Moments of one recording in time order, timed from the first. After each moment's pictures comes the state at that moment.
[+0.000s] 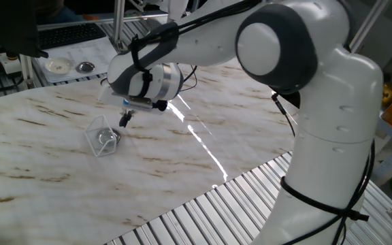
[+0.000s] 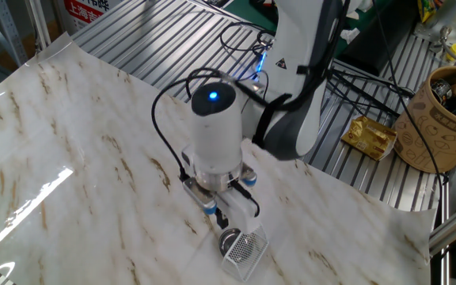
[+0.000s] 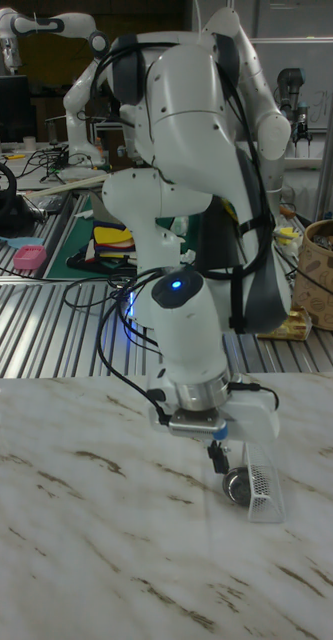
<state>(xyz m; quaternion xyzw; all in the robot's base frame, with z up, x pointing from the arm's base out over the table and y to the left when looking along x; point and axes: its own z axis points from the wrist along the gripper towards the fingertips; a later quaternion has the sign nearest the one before) 0.561 0.095 0.107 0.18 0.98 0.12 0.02</state>
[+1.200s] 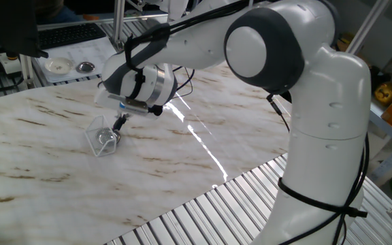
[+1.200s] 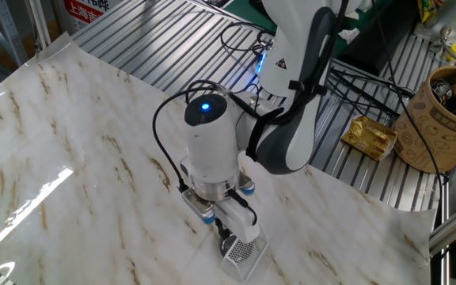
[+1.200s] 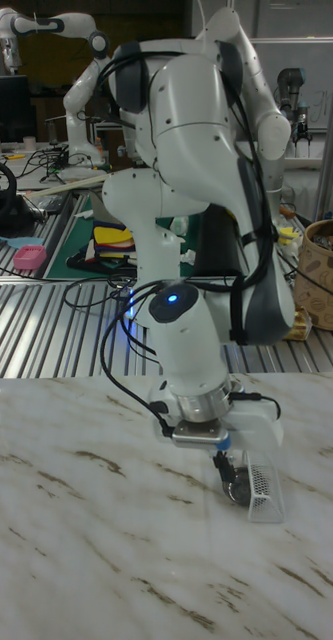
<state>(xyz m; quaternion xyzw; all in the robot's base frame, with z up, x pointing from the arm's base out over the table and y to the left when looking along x) 0.568 0.108 0.089 0.18 0.97 0.15 0.02</state>
